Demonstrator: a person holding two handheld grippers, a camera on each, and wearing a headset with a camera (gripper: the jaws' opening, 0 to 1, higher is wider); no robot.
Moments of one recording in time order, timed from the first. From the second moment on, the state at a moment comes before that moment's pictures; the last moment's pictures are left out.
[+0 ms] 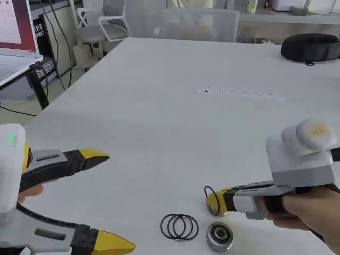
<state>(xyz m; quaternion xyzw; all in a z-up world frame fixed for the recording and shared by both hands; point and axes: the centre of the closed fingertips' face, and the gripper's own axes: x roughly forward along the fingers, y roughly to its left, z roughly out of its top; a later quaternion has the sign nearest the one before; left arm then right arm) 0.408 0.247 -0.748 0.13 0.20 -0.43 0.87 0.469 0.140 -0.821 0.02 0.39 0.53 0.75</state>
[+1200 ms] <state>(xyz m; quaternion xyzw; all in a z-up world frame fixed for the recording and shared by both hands) 0.400 0.246 -0.764 0.09 0.22 -0.41 0.88 0.460 0.146 -0.851 -0.12 0.38 0.54 0.75</state>
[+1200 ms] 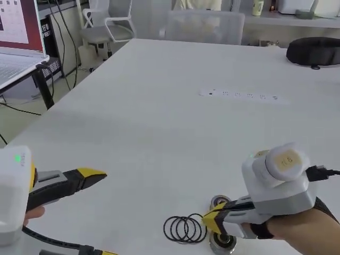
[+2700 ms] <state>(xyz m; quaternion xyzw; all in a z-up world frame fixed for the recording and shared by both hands) 0.401 0.242 -0.759 0.06 0.21 -0.42 0.88 0.436 0.158 -0.803 -0.13 0.33 0.58 0.73</state>
